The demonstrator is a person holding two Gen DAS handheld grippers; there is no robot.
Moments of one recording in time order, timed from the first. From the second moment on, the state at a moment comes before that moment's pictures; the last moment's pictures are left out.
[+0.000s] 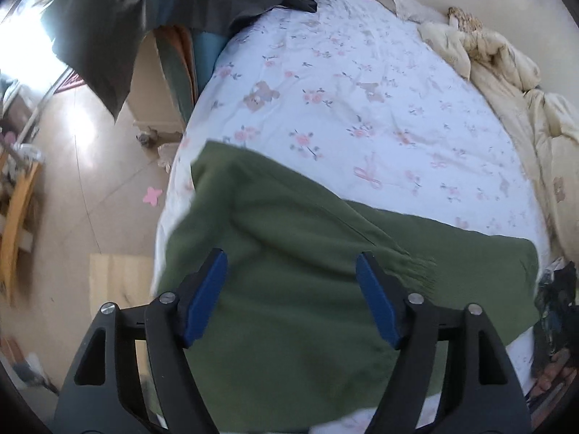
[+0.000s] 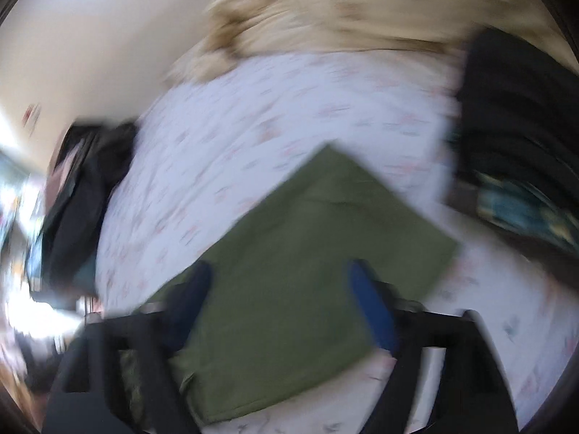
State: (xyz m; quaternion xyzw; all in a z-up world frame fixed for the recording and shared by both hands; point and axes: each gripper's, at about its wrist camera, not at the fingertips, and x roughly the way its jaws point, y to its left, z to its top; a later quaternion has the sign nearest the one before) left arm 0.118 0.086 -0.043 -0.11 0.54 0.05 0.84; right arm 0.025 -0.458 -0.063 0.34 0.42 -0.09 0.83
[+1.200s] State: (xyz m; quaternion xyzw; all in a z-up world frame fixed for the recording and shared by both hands) left arm 0.107 0.057 -0.036 -0.13 0.53 -0.01 0.84; right arm 0.046 -0.461 -0.067 0.27 0.40 -0.09 0.87
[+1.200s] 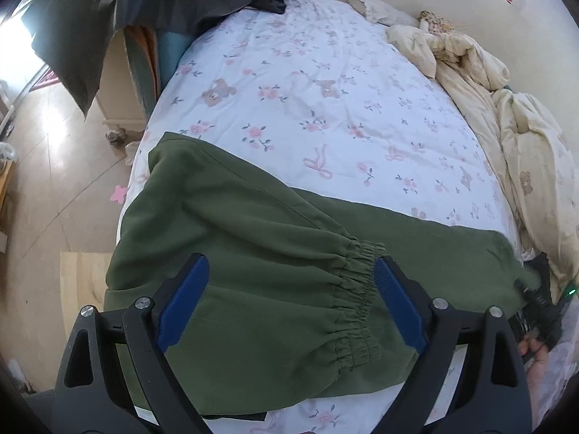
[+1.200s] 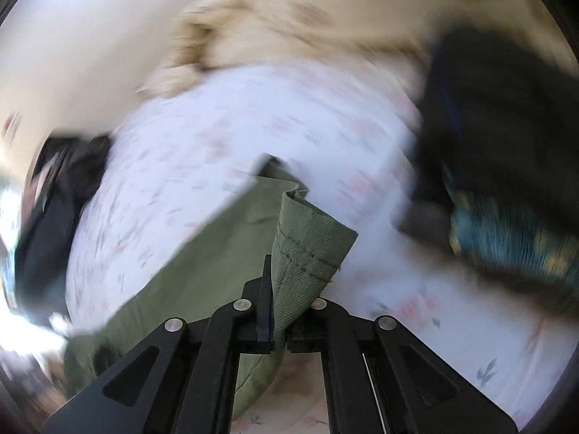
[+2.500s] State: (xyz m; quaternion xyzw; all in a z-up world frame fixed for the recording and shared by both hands) left arm 0.108 0.085 -0.038 -0.23 0.55 0.00 0.80; right arm 0.081 -0.172 -0.012 0.04 0.45 0.32 0.83
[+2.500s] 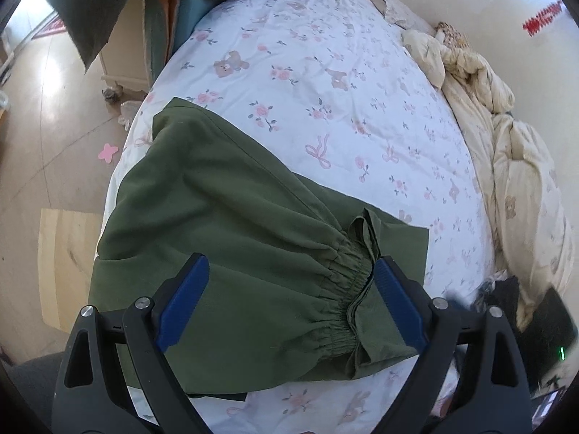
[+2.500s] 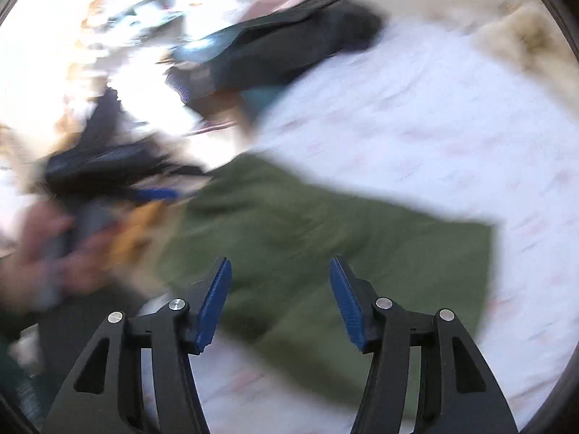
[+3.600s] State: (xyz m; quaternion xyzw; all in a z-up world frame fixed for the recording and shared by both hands) left arm 0.113 0.093 -0.027 -0.26 0.54 0.00 0.80; right arm 0.066 -0.141 -0.118 0.08 0.59 0.19 0.78
